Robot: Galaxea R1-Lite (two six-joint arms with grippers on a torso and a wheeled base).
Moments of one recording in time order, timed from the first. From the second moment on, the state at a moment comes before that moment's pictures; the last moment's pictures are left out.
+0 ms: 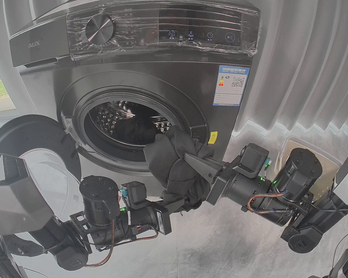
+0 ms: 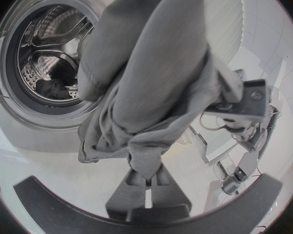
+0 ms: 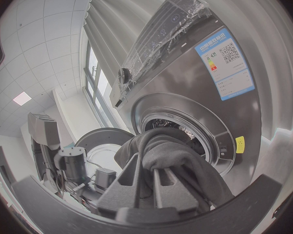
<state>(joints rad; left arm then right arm) -0.72 1.96 -0.43 -1.31 -0.16 -0.39 0.78 1.93 -0.56 -1.55 0.13 0.30</state>
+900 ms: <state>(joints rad) -0.86 1.60 -0.15 -1.43 -0.23 -0.35 0.67 1.94 -0.42 -1.55 0.14 0.30</state>
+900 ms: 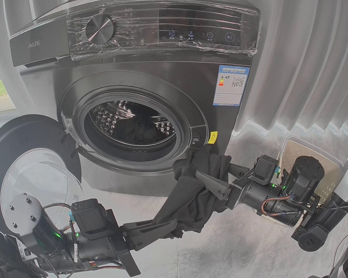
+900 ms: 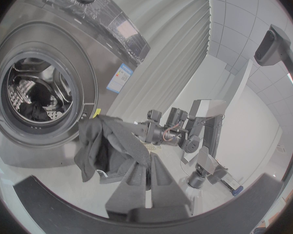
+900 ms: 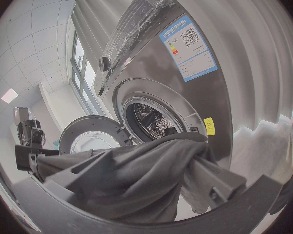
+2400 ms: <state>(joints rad) -0.82 1.73 -0.38 -1.51 0.11 -0.27 0.62 1.91 -0.31 -1.55 0.14 0.20</state>
